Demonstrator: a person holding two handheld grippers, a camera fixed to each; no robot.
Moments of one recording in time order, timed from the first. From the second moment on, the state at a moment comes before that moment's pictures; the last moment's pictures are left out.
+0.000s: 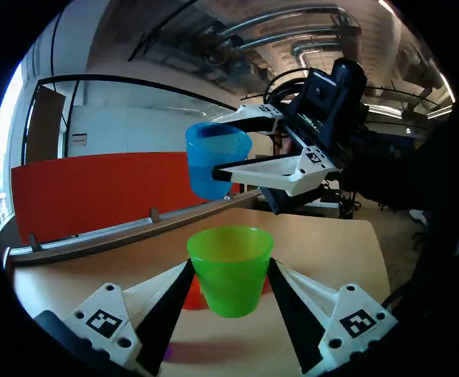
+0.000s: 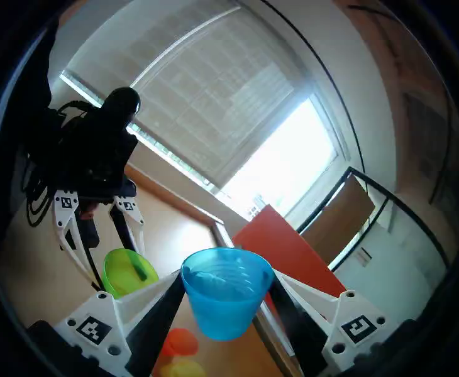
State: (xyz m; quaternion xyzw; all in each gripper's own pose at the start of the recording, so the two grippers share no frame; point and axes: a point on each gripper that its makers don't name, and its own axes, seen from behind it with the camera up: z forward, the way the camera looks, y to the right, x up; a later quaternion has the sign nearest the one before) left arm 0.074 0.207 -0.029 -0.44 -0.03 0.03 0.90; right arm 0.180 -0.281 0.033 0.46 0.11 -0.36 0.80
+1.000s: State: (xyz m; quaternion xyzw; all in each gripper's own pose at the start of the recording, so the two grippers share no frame) left arm 0.076 0.212 -0.031 -0.45 -0.03 0.04 0.89; right arm 0.188 -0.287 0.038 0.46 0.14 -0.41 0.78
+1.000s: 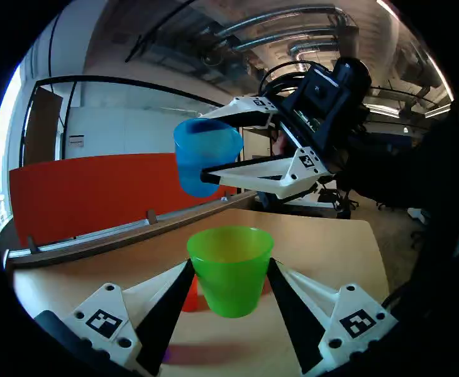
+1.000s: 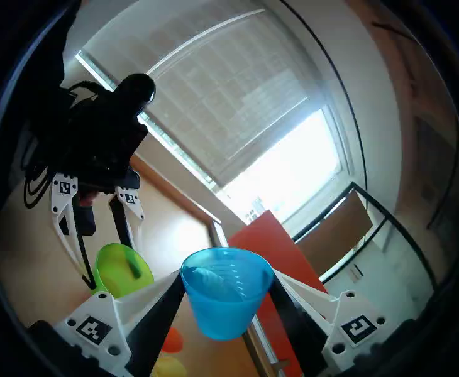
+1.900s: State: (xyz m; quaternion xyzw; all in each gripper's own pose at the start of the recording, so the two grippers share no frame) left arm 0.081 0.213 -0.033 -0.45 -0.02 0.04 0.89; right arm 0.193 -0.293 0.033 0.44 0.16 -0.47 0.75
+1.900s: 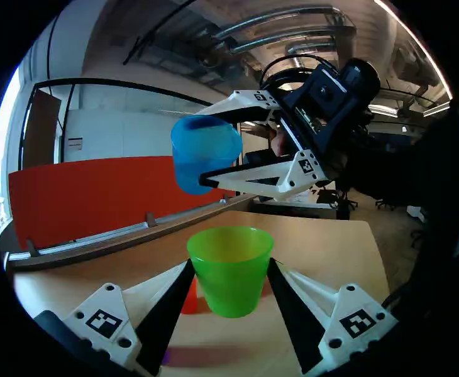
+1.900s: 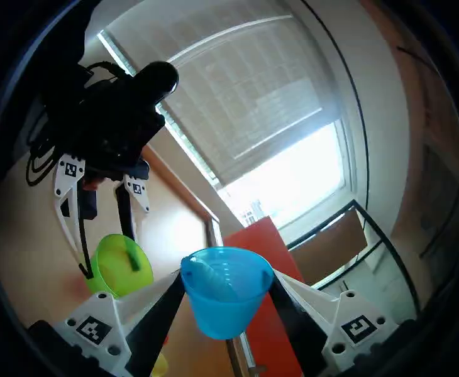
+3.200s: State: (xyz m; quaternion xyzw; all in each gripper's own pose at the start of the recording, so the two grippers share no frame) left arm 0.085 0.212 -0.034 -0.45 -0.02 0.04 0.89; right arm 0.203 -0.299 0.031 0.43 0.18 -0.51 0.72
